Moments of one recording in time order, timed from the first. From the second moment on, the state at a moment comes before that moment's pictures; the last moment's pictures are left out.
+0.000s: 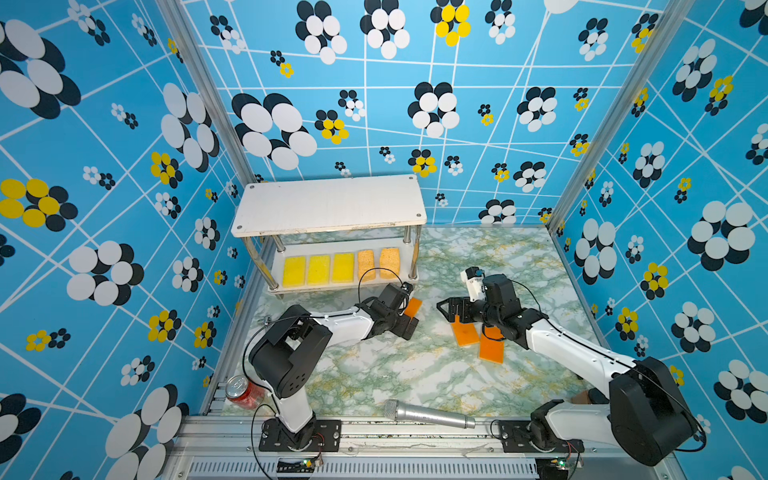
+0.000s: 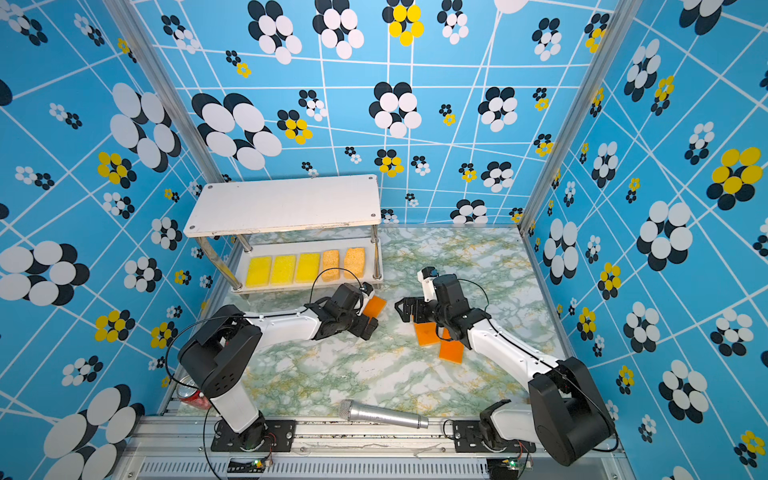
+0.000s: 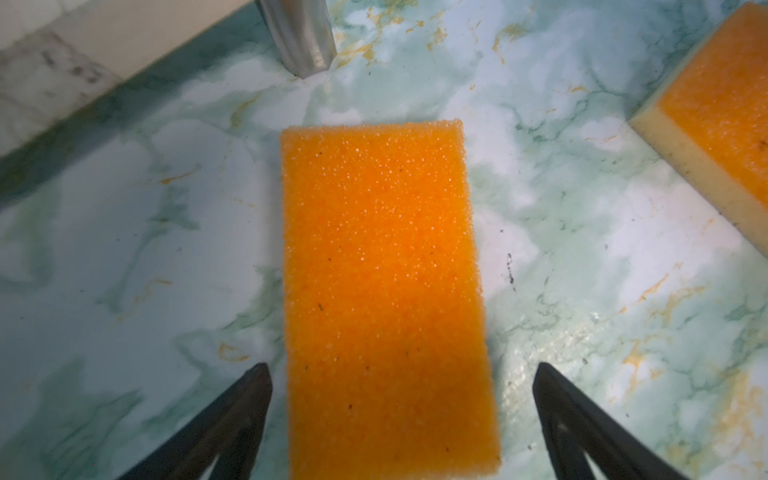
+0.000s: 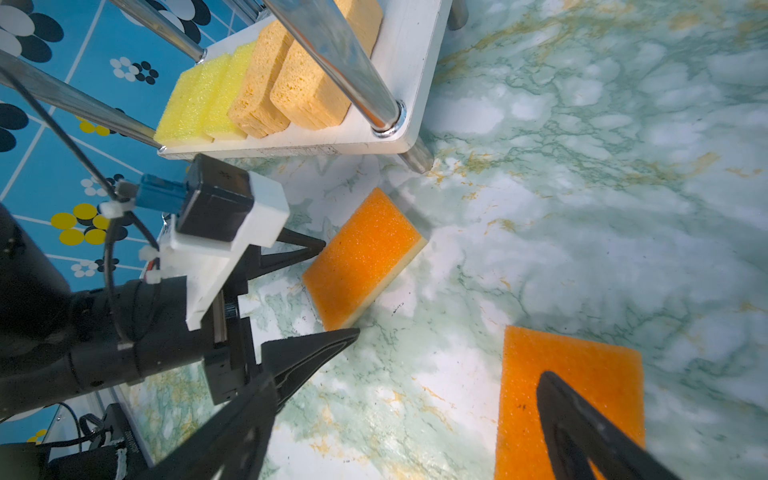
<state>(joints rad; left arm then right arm) -0.69 1.75 0.89 -0.08 0.01 -0.11 0.45 1.31 0.71 -0.08 -0.27 0.38</state>
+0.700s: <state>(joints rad) -0.73 1.81 0.97 -0.15 -0.11 -0.12 0.45 1.31 0.71 -0.08 -0.27 0.38</state>
